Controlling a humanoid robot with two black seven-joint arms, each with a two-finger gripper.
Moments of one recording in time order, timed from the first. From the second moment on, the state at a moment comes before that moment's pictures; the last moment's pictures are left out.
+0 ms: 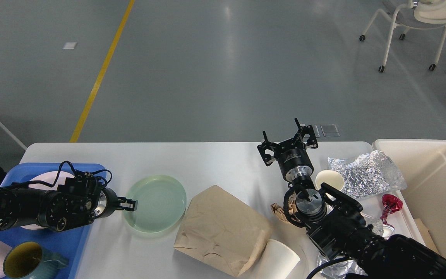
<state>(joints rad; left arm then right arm) -1.09 0.32 0.76 -0.80 0.75 -0.07 0.07 0.69 0.15 0.73 0.35 0.31 0.41 0.41</state>
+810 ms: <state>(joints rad) -1.07 0.32 0.75 -0.78 0.79 -0.08 0.07 0.69 0.15 0.73 0.35 0.31 0.41 0.41</state>
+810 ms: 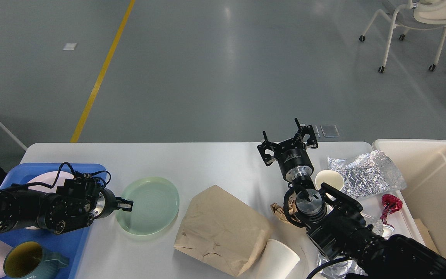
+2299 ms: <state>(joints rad) -1.50 1.13 0.32 -1.03 0.85 -0.69 -0.06 0.69 0.15 0.73 0.35 0.31 0.41 0.41</state>
